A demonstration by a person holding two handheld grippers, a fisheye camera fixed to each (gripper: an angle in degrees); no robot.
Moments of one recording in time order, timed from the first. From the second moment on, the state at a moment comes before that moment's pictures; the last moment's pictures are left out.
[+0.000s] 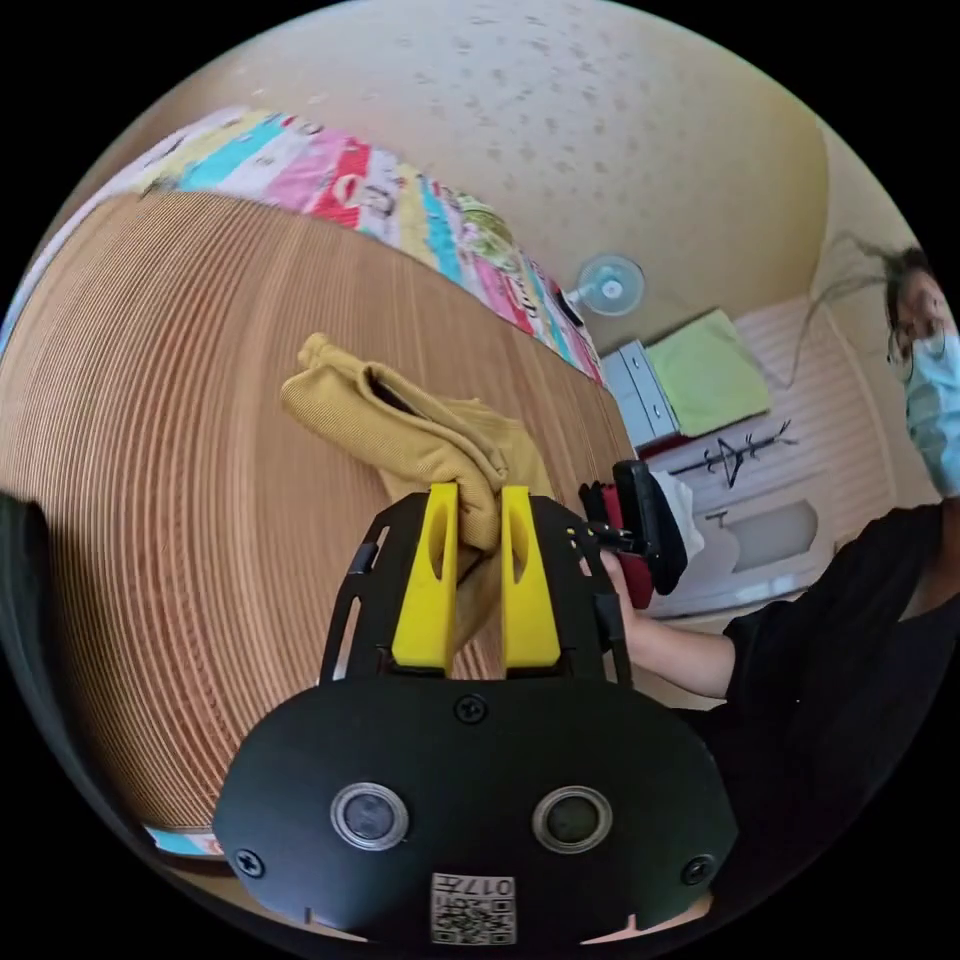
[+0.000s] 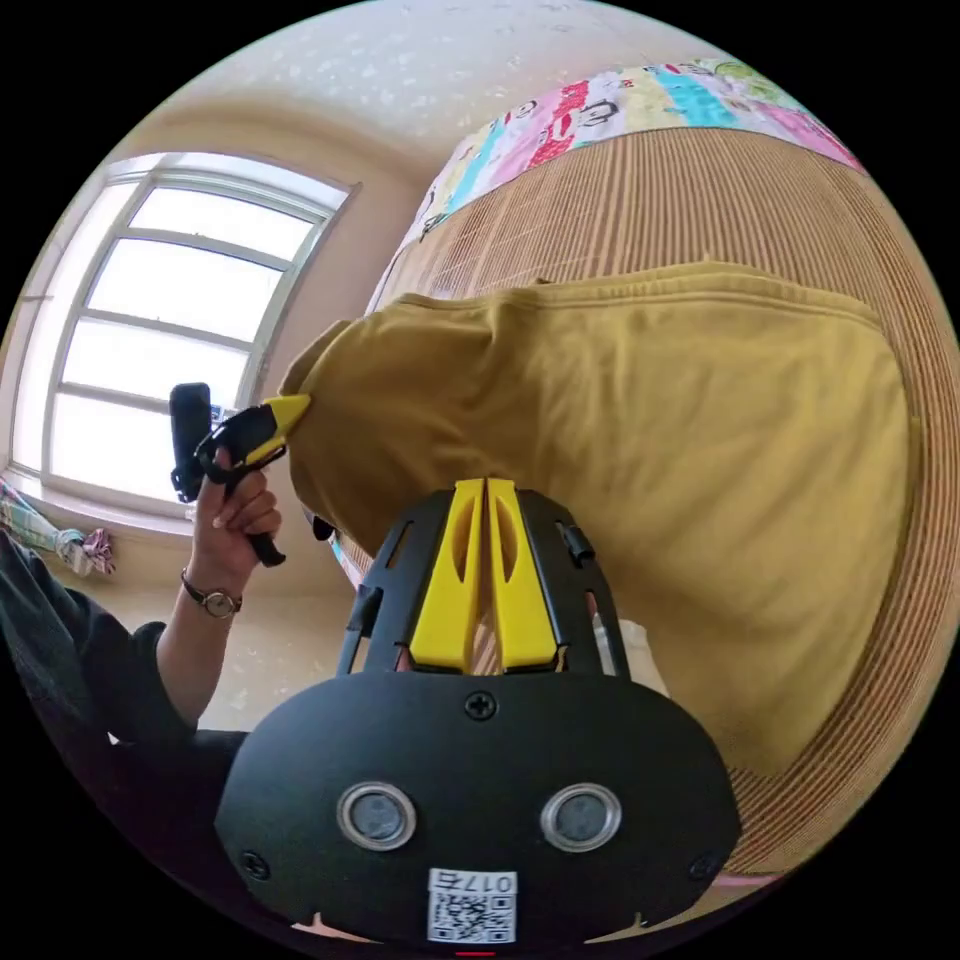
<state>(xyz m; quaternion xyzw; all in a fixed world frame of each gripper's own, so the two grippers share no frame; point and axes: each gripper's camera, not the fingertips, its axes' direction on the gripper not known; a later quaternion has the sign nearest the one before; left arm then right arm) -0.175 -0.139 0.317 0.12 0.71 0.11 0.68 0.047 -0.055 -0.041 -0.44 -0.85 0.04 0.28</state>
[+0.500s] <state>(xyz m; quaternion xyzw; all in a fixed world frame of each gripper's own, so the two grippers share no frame) 0.045 -0.047 0.203 0.12 0.77 0.14 0.61 0.205 0.097 0.076 -0.59 -0.76 0.17 0.24</state>
